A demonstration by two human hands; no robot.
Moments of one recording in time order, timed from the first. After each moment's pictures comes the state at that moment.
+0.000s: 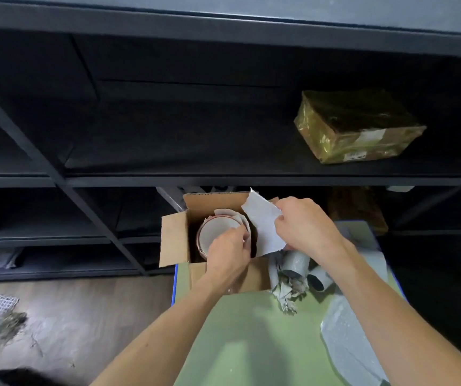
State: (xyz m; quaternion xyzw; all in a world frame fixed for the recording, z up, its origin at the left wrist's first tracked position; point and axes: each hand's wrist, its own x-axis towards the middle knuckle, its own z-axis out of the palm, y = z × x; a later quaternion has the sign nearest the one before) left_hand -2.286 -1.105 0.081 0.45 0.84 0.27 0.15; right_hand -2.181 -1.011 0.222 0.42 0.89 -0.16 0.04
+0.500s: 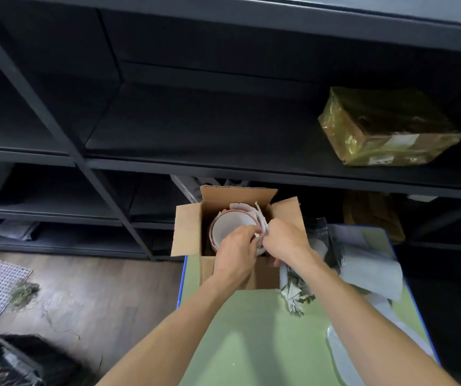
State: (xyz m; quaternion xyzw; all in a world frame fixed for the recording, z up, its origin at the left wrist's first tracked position) left_hand -2.289 -1.117 0.065 0.43 0.80 0.37 0.17; right_hand -2.222 -1.022 0.144 0.45 0.84 -0.25 0.17
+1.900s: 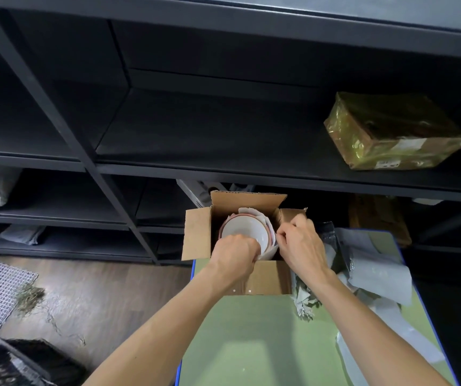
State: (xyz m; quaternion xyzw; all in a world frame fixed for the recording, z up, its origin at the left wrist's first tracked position) left_hand -2.318 -1.135 0.101 0.57 0.80 0.08 0.14; right_hand -2.196 -1.008 0.088 0.38 0.92 -0.06 -0.11
